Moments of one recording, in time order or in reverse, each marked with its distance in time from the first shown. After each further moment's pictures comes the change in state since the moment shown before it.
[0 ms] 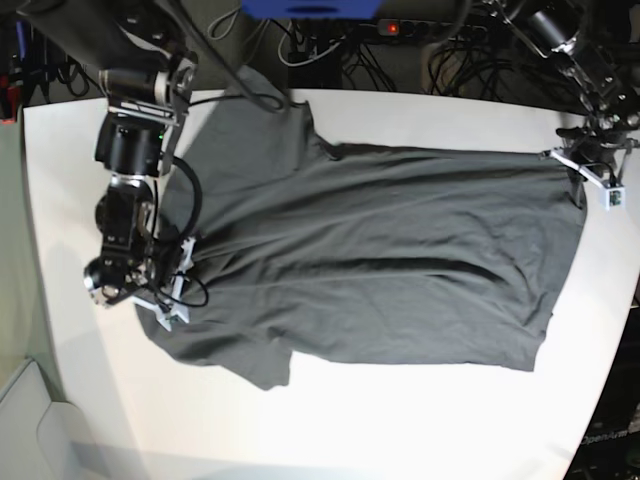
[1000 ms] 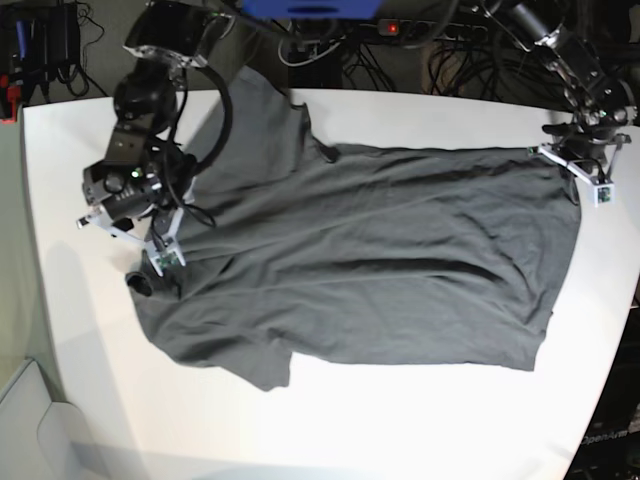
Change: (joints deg) left arm 1.0 4.0 0.0 4.7 1.7 0.7 1.7; right arm -22.3 -9.9 -3.3 43.9 -0.3 -0.4 -16.4
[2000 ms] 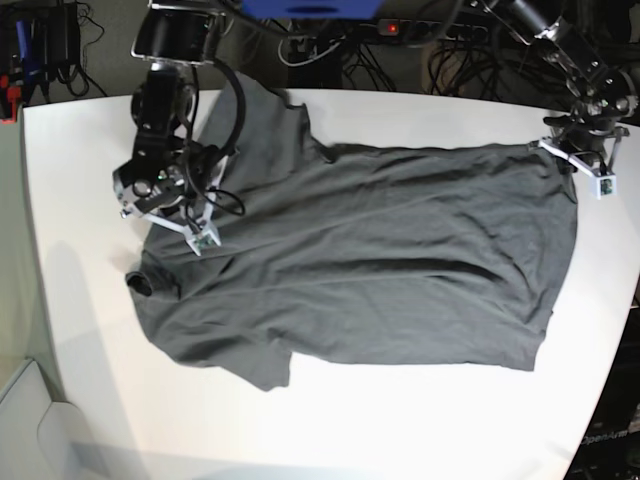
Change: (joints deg) left arm 0.9 0.5 -2.4 0.1 -2.0 -1.3 -1.0; right arm -0.8 1.5 -0.7 -15.8 1.2 -0.2 11.2
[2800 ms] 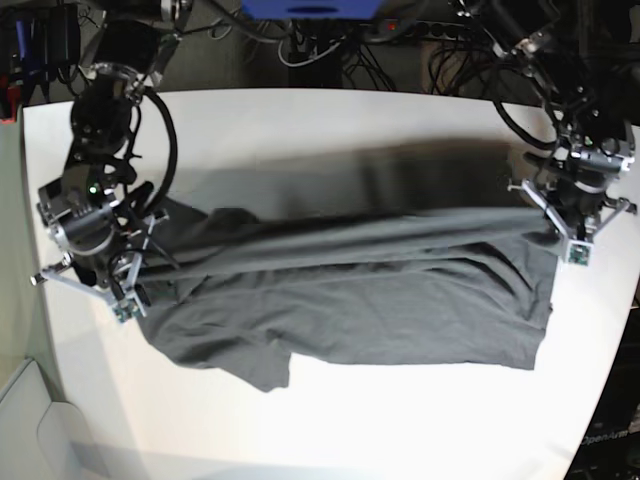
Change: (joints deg) left arm -3.3 1.8 15.6 25.7 5.6 -1.4 10.6; right arm 5.0 9.2 0.0 20.2 -1.0 0.4 2.3
